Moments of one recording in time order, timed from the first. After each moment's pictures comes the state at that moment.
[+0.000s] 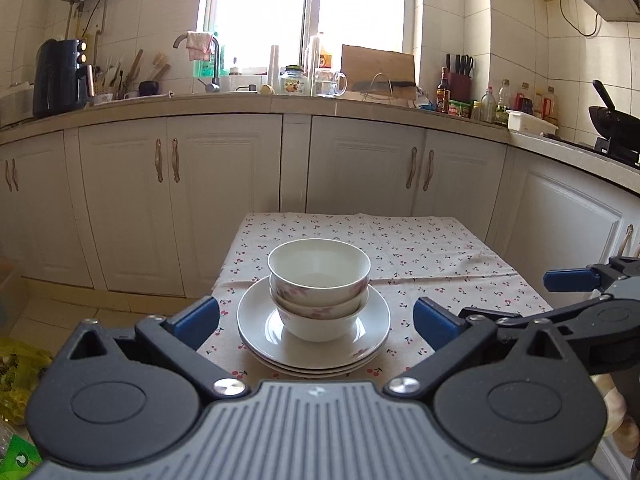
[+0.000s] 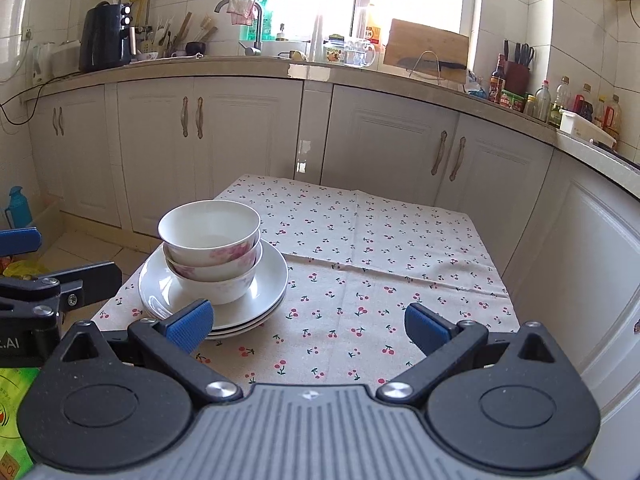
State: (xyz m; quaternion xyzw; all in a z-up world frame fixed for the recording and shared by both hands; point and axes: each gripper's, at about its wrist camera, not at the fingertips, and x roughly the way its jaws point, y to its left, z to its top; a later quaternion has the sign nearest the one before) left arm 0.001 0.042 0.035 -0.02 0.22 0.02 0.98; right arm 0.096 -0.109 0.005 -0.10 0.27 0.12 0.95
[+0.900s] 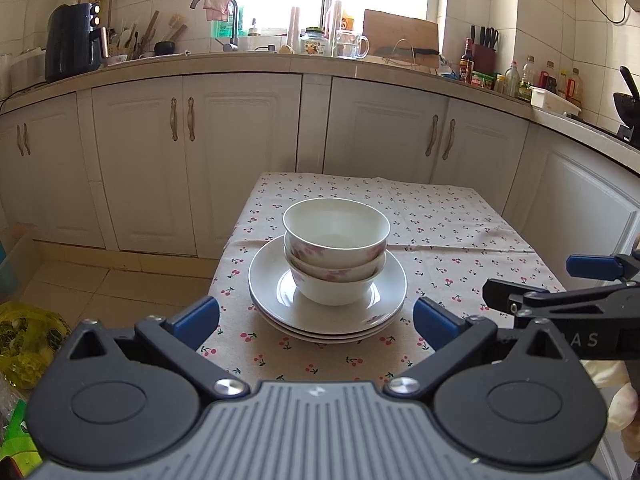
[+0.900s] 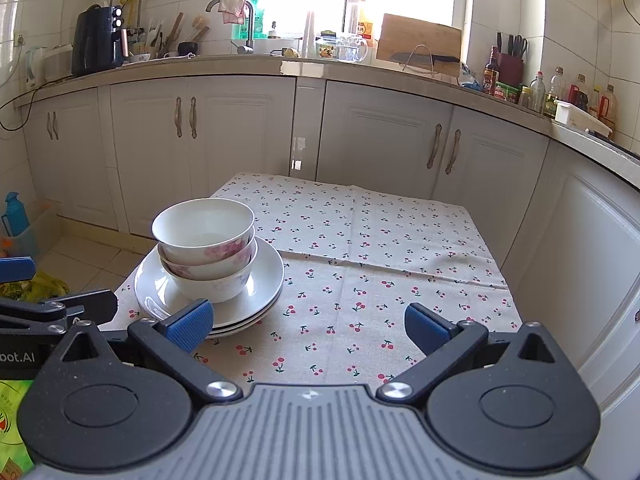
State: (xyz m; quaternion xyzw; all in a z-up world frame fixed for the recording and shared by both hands) left arm 0.008 0.046 0.024 -0.05 0.28 0.04 0.96; right arm 0.100 -0.112 0.002 -0.09 0.27 0.11 0.95
